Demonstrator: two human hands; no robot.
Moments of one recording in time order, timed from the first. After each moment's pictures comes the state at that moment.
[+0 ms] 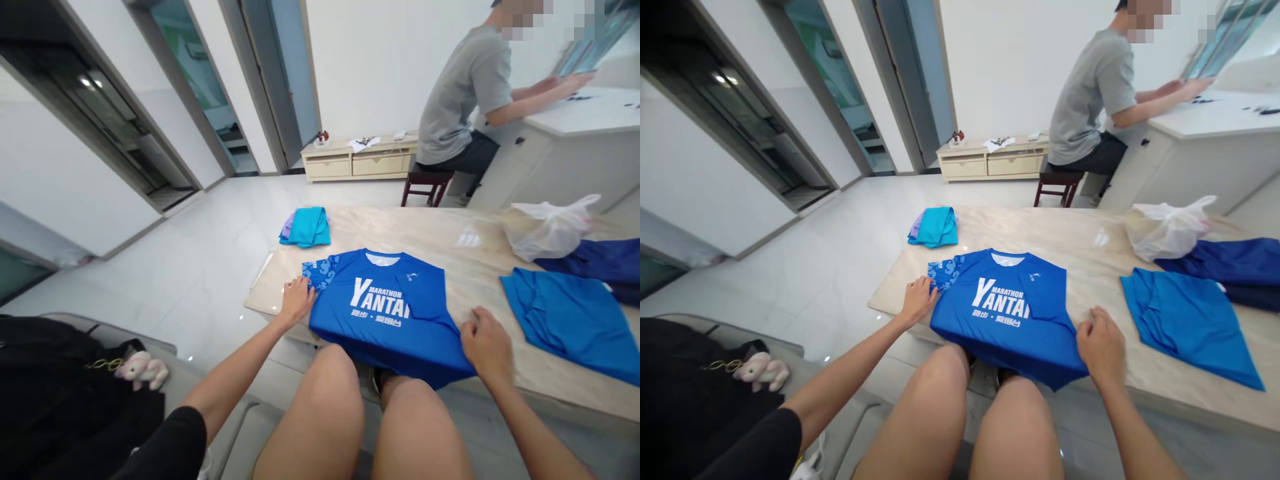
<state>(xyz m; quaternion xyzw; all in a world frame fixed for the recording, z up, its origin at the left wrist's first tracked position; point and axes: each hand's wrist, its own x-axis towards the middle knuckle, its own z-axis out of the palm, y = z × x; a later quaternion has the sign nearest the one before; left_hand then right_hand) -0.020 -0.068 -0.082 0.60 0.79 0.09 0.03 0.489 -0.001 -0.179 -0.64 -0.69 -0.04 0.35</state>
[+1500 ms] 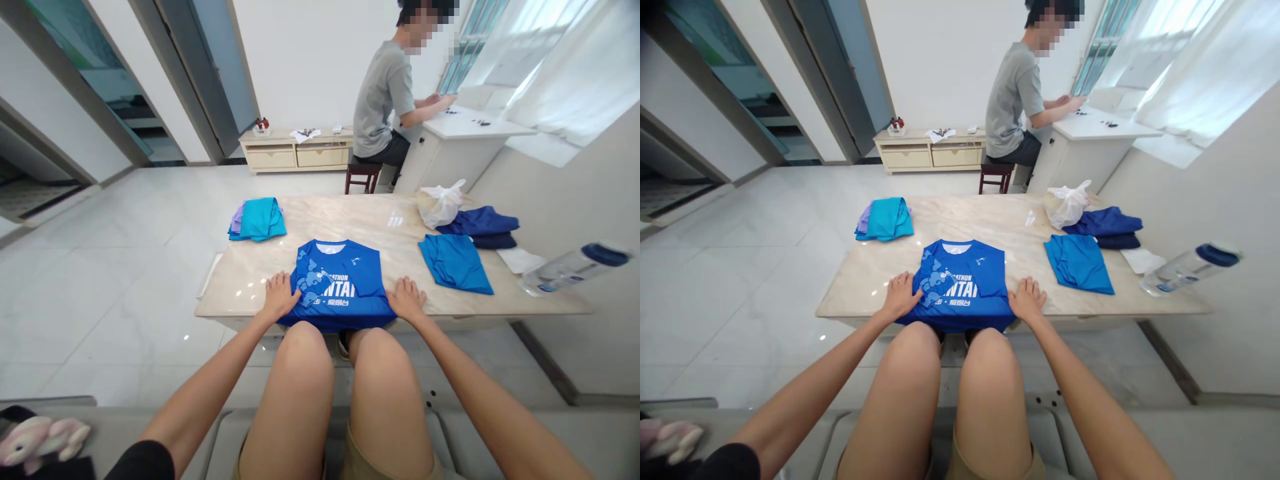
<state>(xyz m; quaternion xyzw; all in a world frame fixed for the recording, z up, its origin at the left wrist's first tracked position) 0.027 -0.066 -0.087 0.68 0.72 0.06 0.09 0.438 -0.045 -0.130 -0.76 -0.63 0.10 0.12</state>
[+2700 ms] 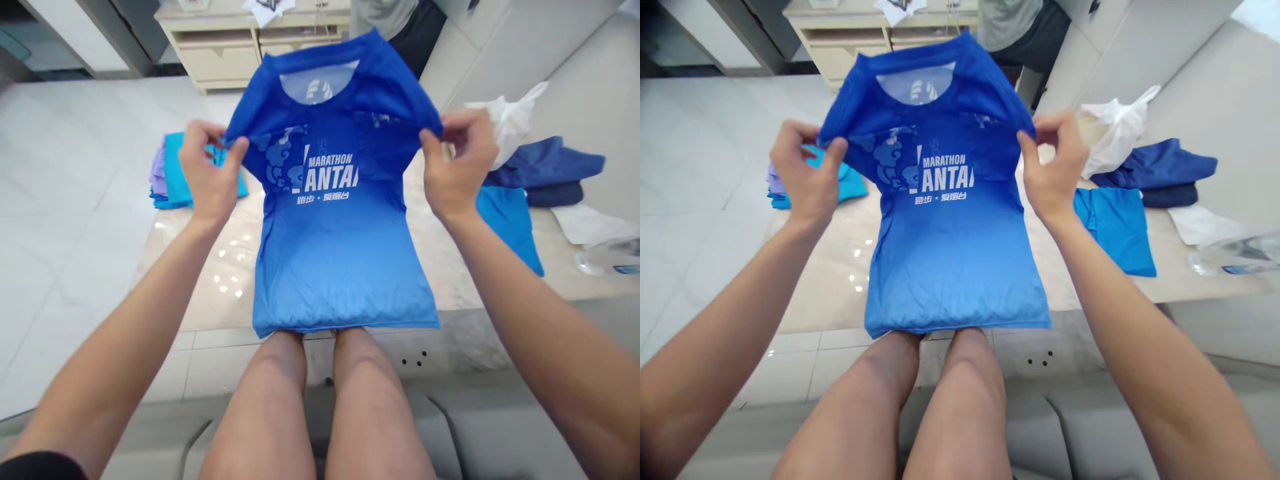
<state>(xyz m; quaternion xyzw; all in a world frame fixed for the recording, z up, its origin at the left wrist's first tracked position) 0.016 0.134 0.022 0.64 0.57 0.51 -0.02 0.425 0.148 0.012 -0.49 -0.68 -0.05 0.54</state>
